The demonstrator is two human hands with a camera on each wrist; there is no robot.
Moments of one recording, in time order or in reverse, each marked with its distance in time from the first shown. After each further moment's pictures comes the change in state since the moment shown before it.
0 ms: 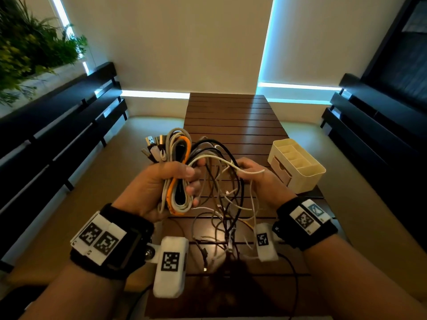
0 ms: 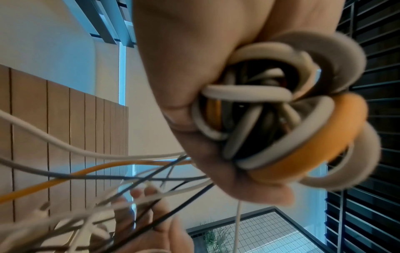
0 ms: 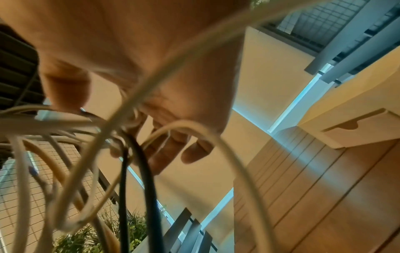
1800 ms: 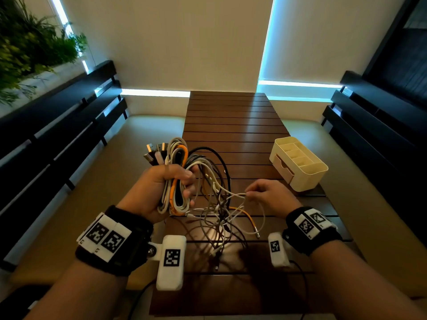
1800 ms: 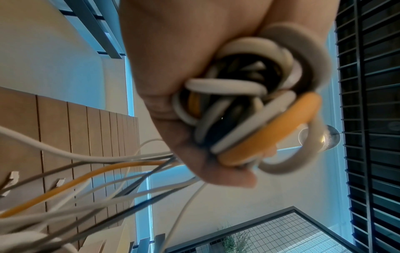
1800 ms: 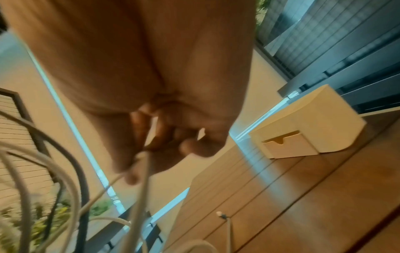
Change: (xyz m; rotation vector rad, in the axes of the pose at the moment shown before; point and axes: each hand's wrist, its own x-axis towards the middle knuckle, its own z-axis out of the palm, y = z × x) left_hand 0.003 -0.007 -0.020 0.047 0.212 -0.008; right_hand -0.008 0.053 -0.019 -0.482 0.144 0.221
